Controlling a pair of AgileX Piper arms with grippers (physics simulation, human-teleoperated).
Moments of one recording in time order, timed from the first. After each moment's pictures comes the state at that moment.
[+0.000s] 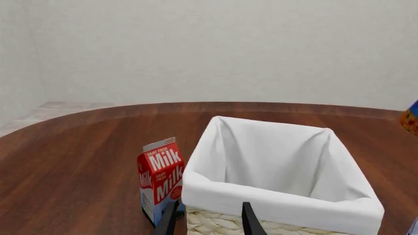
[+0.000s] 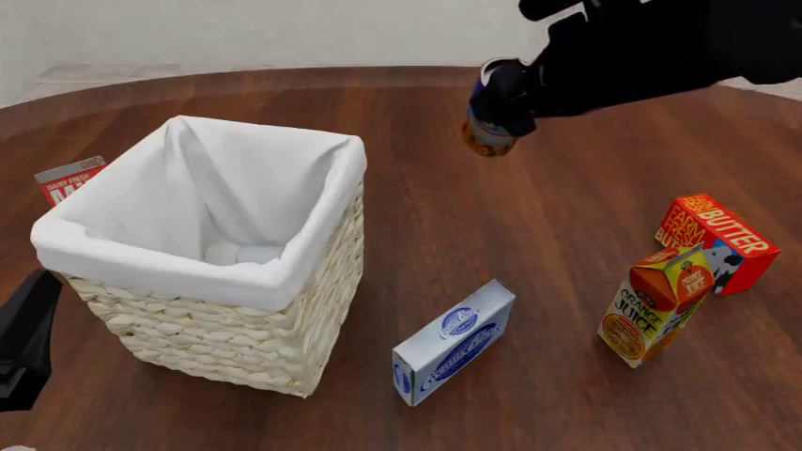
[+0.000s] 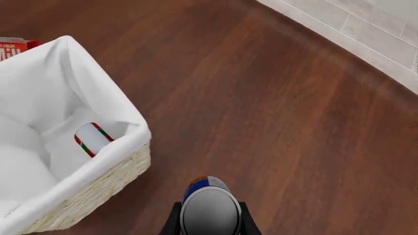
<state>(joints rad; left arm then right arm) -0.02 0.00 0.00 -0.02 -0.04 0.52 1.34 -1.20 0.52 -0.16</state>
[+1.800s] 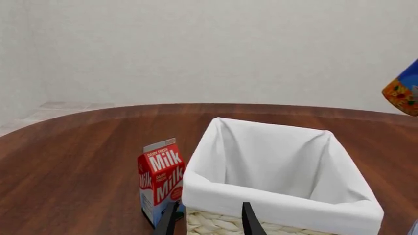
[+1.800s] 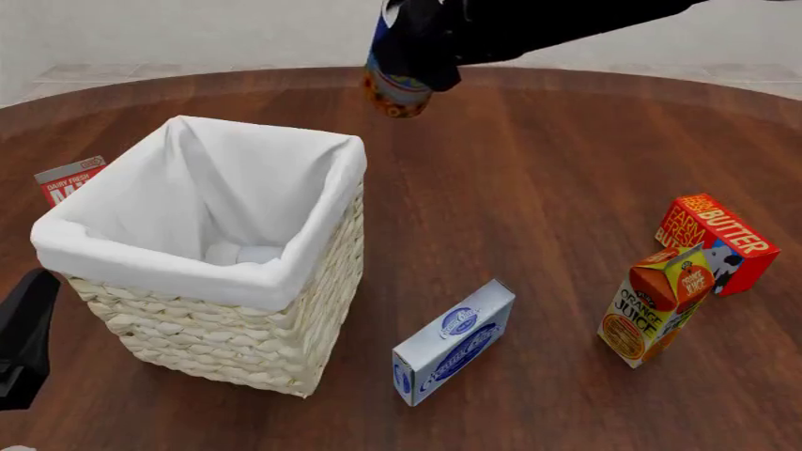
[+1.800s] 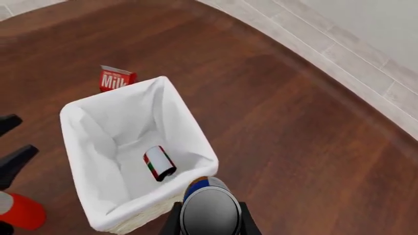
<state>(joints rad) -0.02 0.00 0.00 -0.02 -0.05 0.75 1.37 -1.41 0.59 -0.16</state>
